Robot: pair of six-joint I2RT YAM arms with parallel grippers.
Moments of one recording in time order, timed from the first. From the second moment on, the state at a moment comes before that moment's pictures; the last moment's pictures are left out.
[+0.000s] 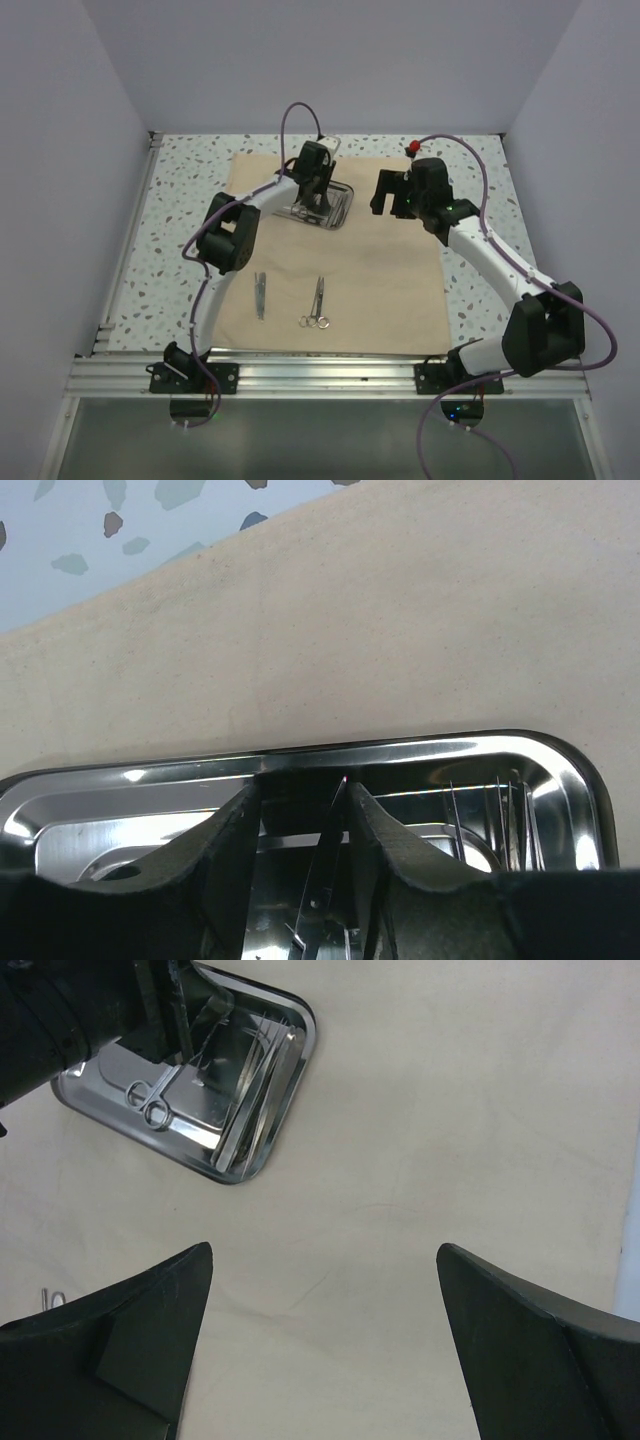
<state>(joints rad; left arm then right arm) -0.49 2.43 1.91 -0.15 -0.12 -0.04 0.35 1.40 1.10 -0.33 0.03 0.37</state>
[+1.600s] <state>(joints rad) -0.42 2.47 2.08 -0.29 -0.16 -0.08 0.35 1.42 1.10 -0.33 0.03 0.37</state>
